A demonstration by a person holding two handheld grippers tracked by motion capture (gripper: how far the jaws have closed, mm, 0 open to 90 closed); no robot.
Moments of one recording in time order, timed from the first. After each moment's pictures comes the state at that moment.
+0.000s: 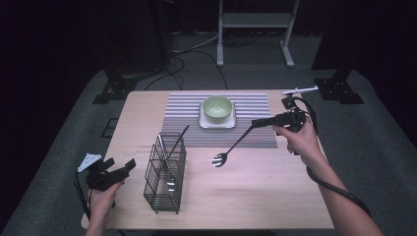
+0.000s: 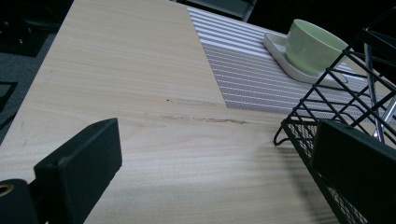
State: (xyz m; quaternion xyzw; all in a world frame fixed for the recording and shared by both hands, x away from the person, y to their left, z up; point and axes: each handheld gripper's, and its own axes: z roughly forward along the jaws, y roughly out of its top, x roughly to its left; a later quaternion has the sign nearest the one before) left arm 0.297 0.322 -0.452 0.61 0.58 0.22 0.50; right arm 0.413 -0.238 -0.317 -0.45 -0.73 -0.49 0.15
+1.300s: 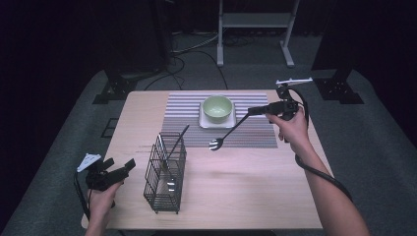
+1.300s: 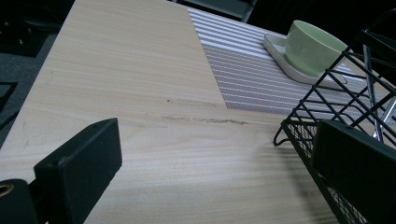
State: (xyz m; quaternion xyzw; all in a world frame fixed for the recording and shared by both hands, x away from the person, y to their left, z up) left arm 0.297 0.323 -0.451 0.61 0.58 0.22 0.50; right arm 0.450 -0.230 -0.317 -0.48 -0.71 -0.49 0.12
